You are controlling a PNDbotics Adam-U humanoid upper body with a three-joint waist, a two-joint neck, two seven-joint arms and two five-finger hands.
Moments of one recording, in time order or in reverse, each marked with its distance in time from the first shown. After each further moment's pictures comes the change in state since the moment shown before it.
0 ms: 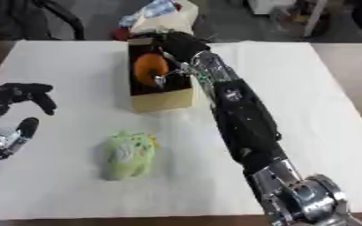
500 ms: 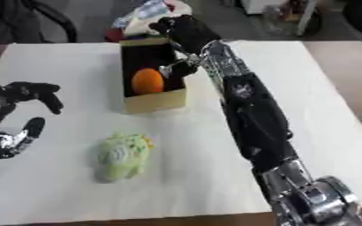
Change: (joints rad) left arm -0.030 0.011 -0.030 0.004 -0.006 -0.013 -0.011; right arm 0.018 -0.072 0.051 -0.143 -0.100 -0.064 -0.092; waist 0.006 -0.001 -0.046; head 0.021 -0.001
